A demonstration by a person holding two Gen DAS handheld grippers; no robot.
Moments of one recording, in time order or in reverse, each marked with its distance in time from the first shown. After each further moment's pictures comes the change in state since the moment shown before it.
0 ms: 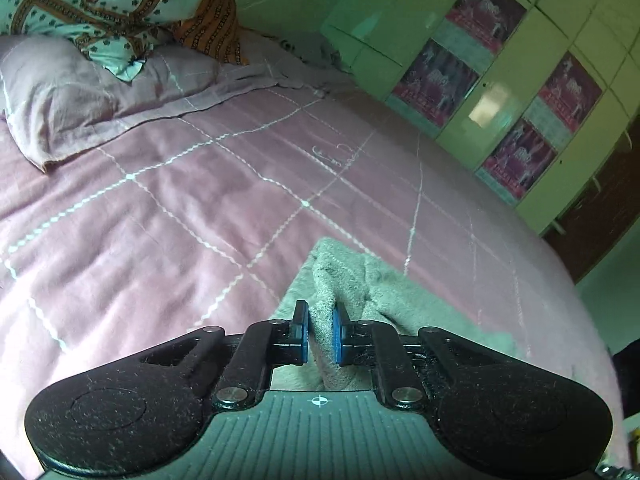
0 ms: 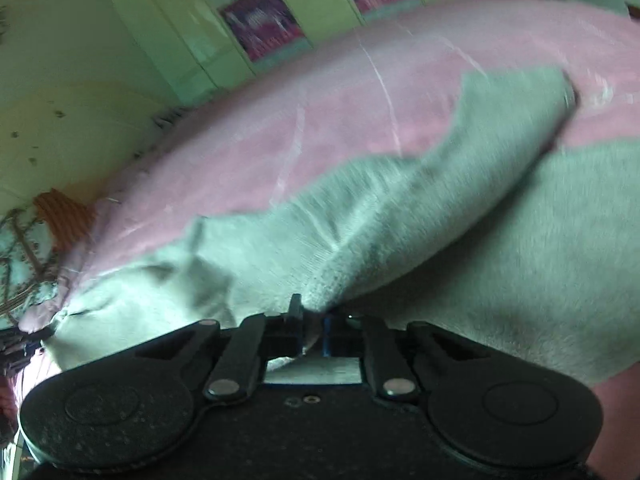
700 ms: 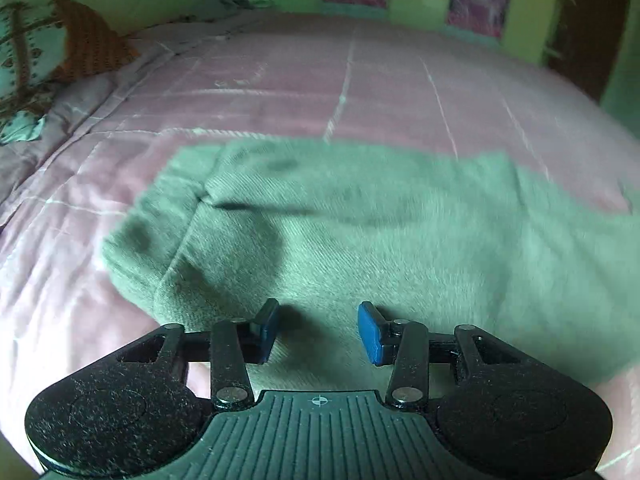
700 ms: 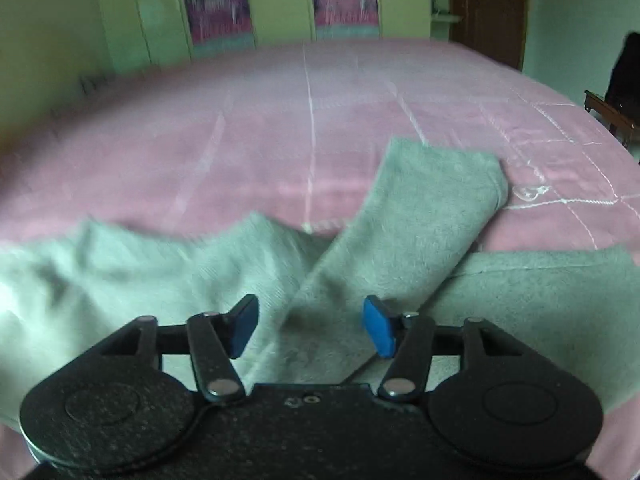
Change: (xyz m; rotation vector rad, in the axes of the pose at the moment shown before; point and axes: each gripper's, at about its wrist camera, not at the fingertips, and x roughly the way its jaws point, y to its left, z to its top) left arm 0.035 -0.130 -0.089 0.501 0.179 0.175; right arm 0.038 -0.007 0.043 -0.194 0.055 -0.407
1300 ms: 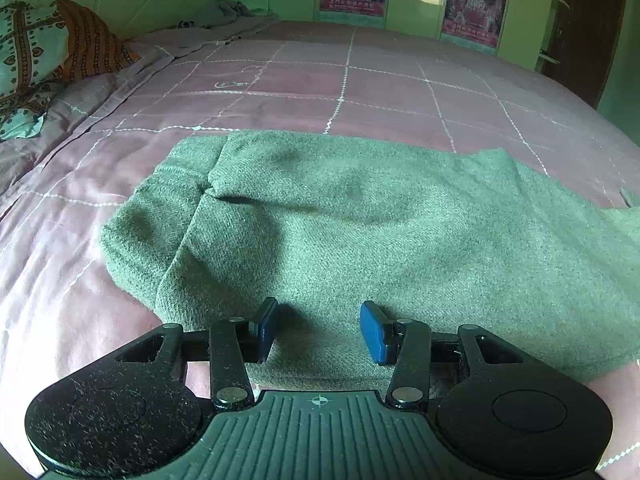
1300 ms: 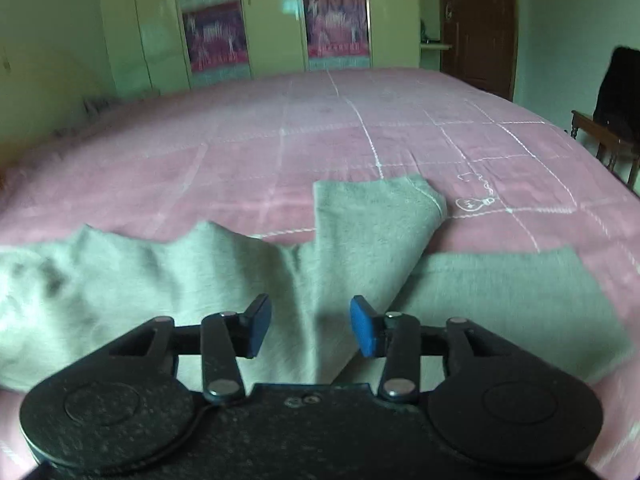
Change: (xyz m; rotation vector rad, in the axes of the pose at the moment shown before) left arm -0.001 0.009 -0.007 -0.033 -0.021 -0.033; right arm -0.043 -0.057 -0.019 -0.009 -0.109 0.003
